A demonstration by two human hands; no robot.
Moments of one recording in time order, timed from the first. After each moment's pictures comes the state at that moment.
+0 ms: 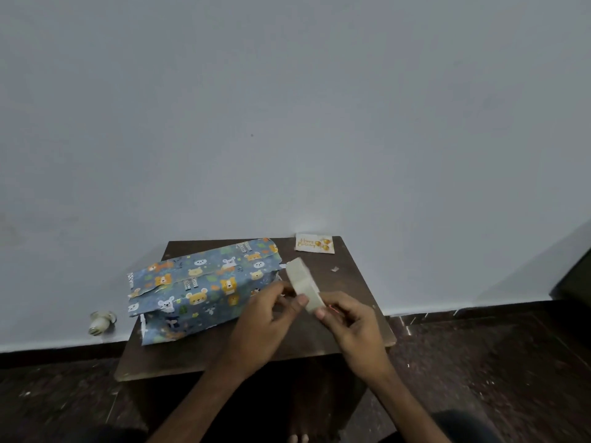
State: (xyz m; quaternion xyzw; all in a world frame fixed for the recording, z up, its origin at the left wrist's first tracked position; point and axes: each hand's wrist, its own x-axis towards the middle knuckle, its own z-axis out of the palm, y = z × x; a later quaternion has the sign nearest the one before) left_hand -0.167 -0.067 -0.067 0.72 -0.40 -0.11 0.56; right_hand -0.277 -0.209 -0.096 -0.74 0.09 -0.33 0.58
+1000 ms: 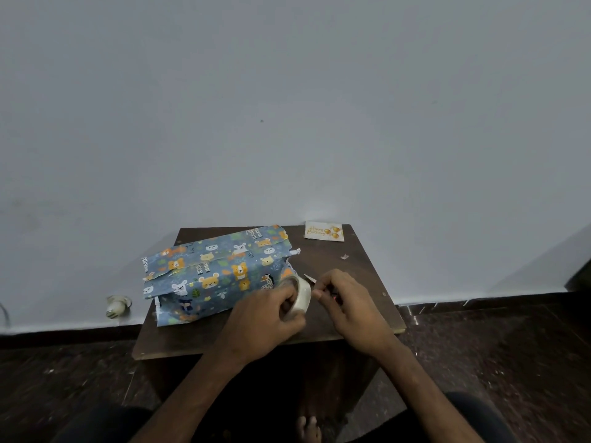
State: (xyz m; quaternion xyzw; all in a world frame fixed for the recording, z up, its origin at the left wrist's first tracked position) left_hand -0.156 -0.049 -0.076 0.83 -0.47 -0.03 0.30; right_hand -0.264 -0.220 -0.090 -0.91 0.05 -0.26 0.32
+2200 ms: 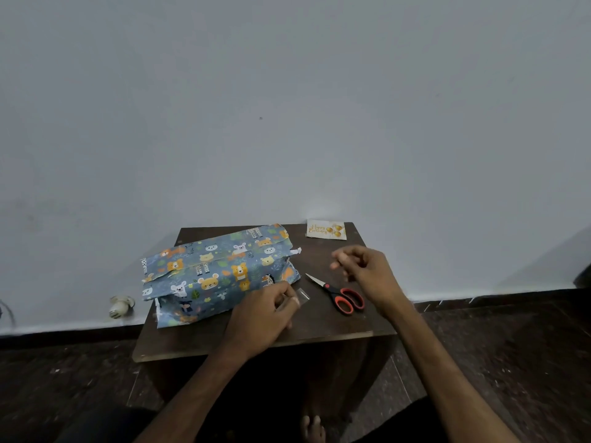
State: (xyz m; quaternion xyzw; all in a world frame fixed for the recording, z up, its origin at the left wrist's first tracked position) left_hand -0.145 -0.059 -0.092 0.84 -0.37 -0.14 0.37; right_hand -0.235 -0.267 -0.076 -0.77 0.22 -0.23 0.56
